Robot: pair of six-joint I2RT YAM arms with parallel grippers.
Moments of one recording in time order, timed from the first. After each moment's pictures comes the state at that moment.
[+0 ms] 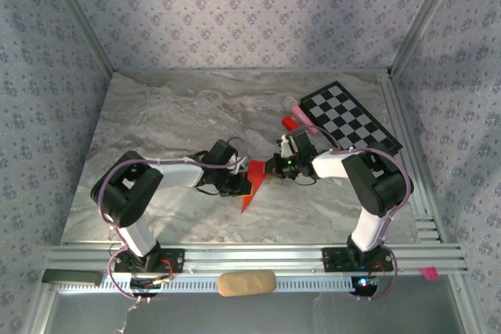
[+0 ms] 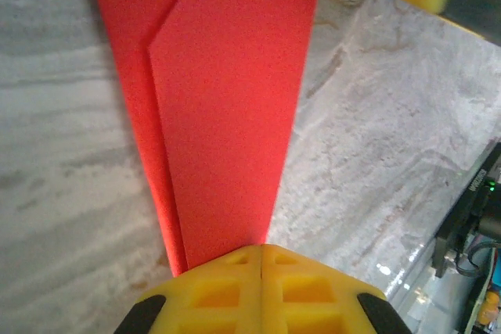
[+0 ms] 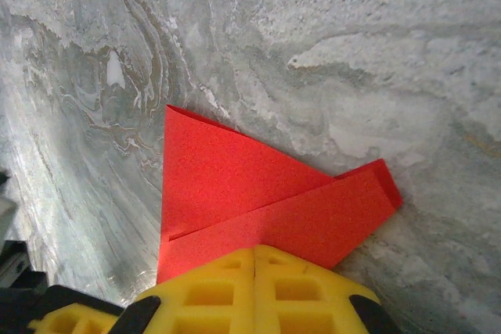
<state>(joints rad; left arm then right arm) -0.72 1.69 0.78 -0.15 0.60 -0.67 0.51 1.76 0.75 0.11 -0.53 0.69</state>
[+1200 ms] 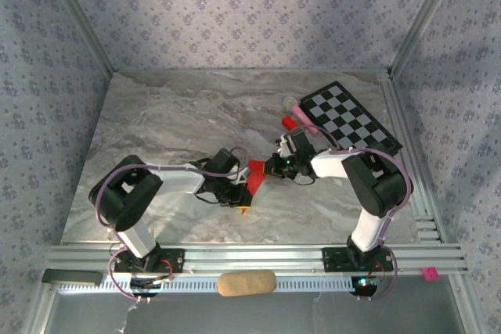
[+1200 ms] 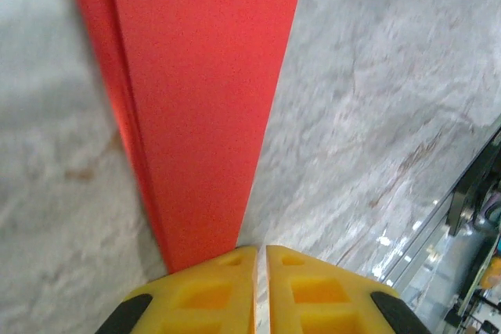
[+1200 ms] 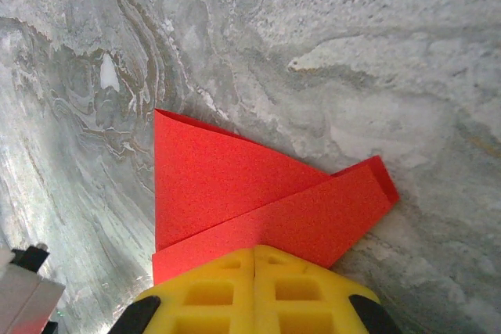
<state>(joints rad) -0.79 1.66 0.71 -0.19 0.61 -0.67 0.52 1.76 0.77 0.08 -0.49 0.70</state>
